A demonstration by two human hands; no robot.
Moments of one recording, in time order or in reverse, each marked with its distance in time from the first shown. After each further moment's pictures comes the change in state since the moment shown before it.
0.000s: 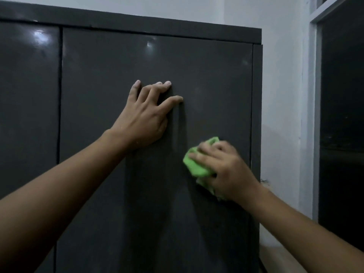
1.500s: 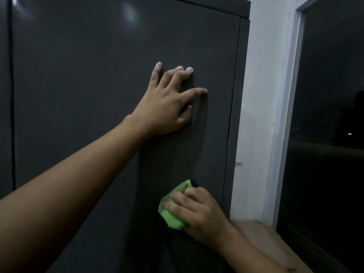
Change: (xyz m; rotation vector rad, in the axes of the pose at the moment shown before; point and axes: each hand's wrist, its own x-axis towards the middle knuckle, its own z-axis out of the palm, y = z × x) left_hand 0.021 0.077 0.028 -0.141 0.104 0.102; right_hand -0.121 -0.056 0.045 0.037 -0.037 -0.149
